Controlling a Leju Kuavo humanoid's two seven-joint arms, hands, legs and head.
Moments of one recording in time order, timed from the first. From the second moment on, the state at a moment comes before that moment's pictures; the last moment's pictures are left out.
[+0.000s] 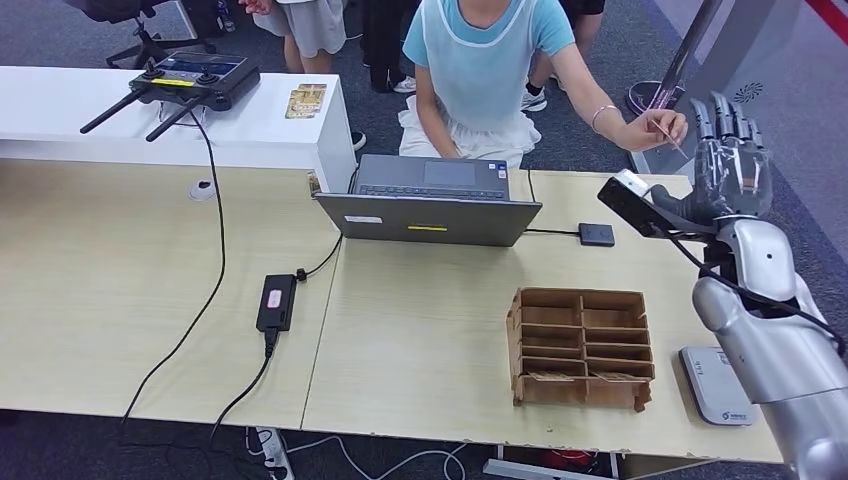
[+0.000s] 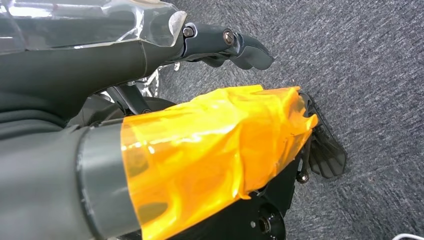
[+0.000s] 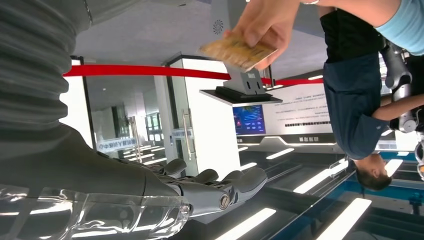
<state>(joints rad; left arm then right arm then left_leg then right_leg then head) -0.09 -0.27 1.07 -0.22 -0.05 0.36 0.05 -0.64 -0.53 0.38 -1.23 1.04 -0.27 0.09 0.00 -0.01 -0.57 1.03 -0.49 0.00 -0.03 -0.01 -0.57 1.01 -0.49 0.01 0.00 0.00</state>
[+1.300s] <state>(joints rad) -0.08 -0.28 1.07 -0.22 -0.04 0.35 0.03 -0.69 -0.49 0.43 -1.15 1.05 -0.26 0.10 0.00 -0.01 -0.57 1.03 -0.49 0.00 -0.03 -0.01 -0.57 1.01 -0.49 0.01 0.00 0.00</state>
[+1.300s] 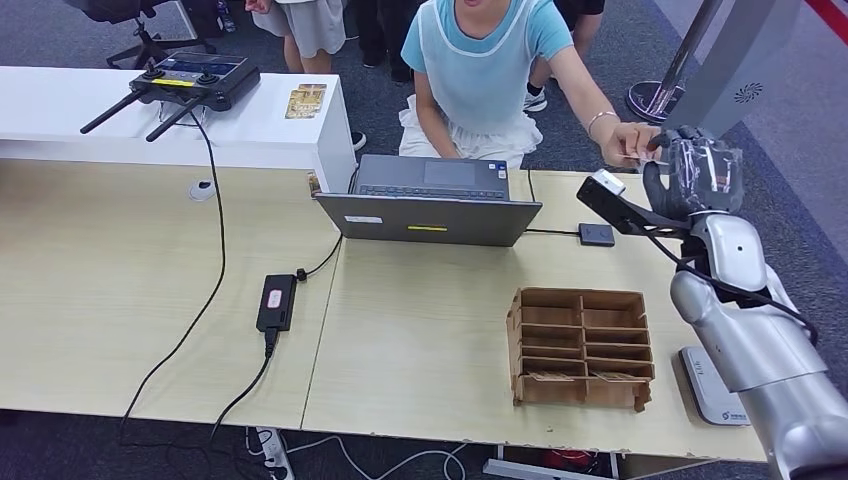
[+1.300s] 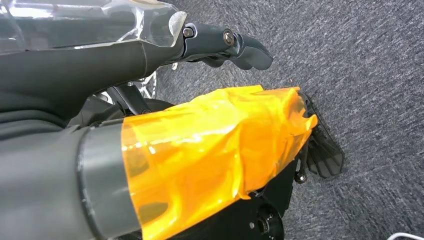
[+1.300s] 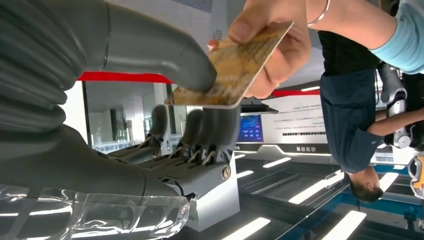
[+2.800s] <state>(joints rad) -0.06 -0.28 1.13 -0.22 0.05 0.24 -0.04 -0.19 -0.69 -0.09 -1.51 -0.15 0.17 -0.21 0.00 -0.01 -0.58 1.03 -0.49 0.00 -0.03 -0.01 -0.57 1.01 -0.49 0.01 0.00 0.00</state>
